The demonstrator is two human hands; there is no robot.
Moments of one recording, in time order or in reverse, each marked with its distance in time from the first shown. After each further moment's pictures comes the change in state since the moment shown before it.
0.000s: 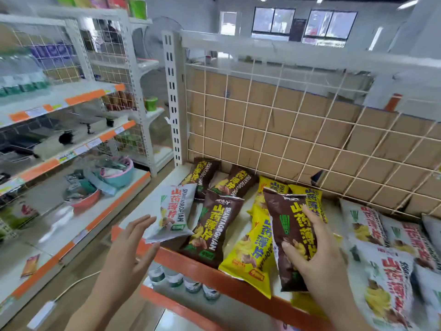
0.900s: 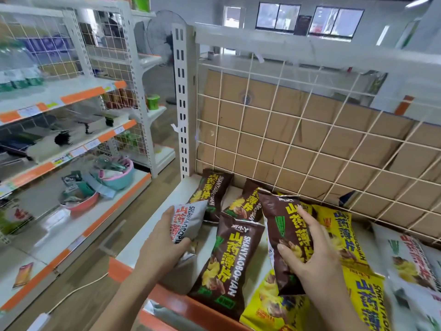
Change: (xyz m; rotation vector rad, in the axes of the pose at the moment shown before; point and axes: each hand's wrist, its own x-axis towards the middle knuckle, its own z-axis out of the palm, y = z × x) left_hand 0.103 -0.027 0.056 -0.012 -0.230 -0.368; right_hand 0.063 -0.018 0.060 0.005 -0.018 -0.001
